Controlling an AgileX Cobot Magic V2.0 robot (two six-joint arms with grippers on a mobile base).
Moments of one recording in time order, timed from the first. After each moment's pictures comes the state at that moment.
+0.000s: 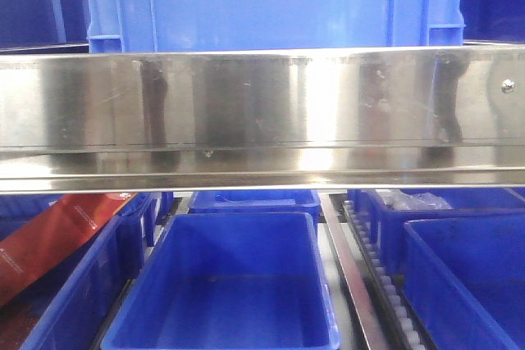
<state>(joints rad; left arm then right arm) -0.27 0.51 -0.83 0.01 0.73 -0.03 0.29 0.28 -0.47 0.10 0.31 -0.09</state>
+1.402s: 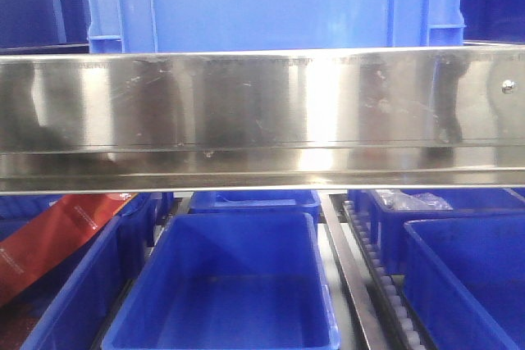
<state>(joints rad) -0.07 0.01 0.00 -0.01 0.10 -0.03 0.29 0.28 -0.47 0.10 0.30 -0.09</state>
